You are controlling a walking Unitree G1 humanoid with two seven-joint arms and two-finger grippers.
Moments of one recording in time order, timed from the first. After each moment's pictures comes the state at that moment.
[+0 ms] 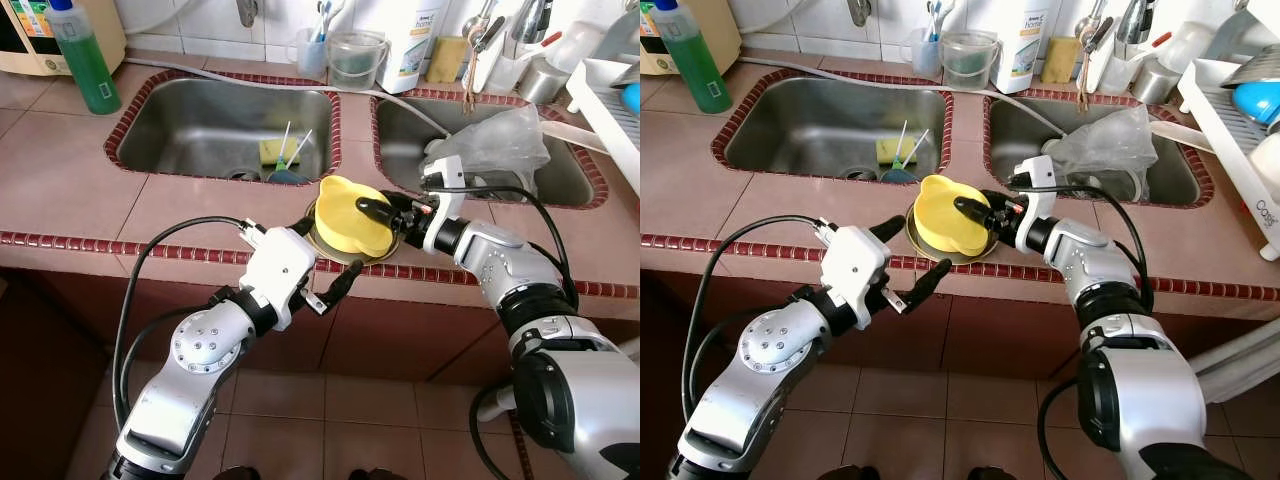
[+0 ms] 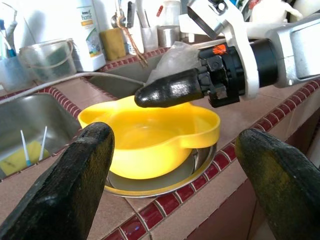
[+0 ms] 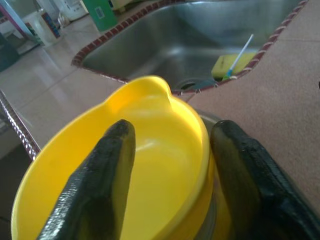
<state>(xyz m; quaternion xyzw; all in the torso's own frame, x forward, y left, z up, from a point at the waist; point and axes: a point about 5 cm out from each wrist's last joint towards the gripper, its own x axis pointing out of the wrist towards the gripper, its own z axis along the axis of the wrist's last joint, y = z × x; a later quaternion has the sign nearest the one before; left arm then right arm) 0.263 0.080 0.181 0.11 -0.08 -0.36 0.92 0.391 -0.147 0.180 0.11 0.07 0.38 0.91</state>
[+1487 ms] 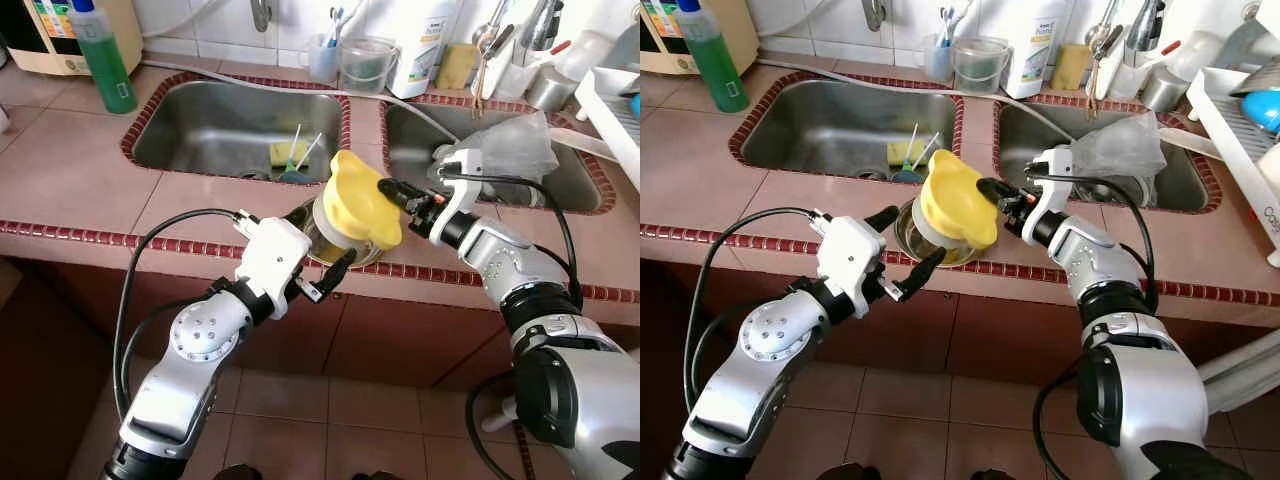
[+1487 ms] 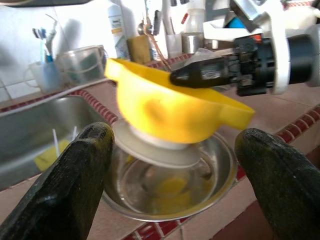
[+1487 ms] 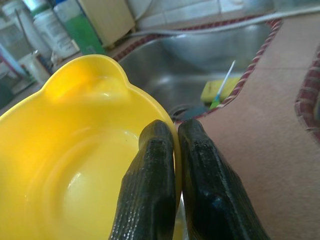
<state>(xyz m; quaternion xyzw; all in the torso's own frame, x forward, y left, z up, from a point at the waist) 0.277 0.087 0.184 0.11 -0.09 -0.33 0.93 0.394 -0.163 0.185 0.17 0.03 0.32 0.93</state>
